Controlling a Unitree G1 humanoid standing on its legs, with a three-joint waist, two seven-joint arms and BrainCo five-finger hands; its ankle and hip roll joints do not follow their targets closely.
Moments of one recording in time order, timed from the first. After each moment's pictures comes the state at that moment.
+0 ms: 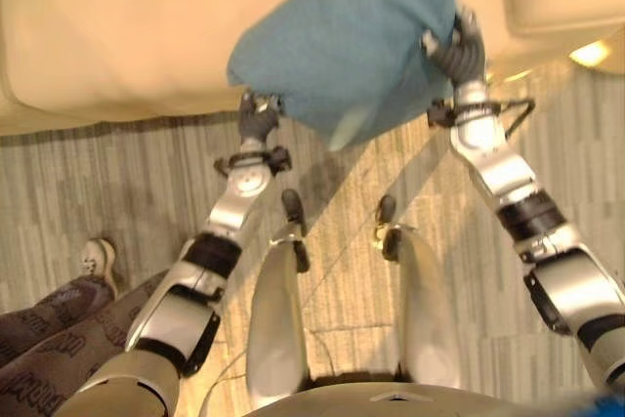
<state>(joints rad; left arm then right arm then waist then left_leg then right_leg) -0.42 0.35 -0.33 0.40 -0.52 -0.16 0.43 -0.61 -0.43 0.40 0.33 0.17 -0.10 -0.40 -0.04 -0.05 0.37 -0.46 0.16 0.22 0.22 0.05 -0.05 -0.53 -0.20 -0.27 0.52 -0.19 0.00</state>
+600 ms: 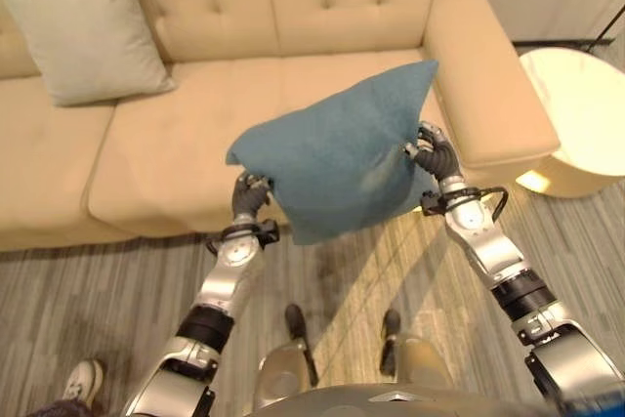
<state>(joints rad) -0.20 0.29 -0.23 0.39 -0.48 -0.13 0.36 -0.42 -0.38 0.36 0.27 0.17 -0.08 -0.25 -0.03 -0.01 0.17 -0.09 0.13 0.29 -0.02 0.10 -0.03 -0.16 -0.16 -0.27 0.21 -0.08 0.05</state>
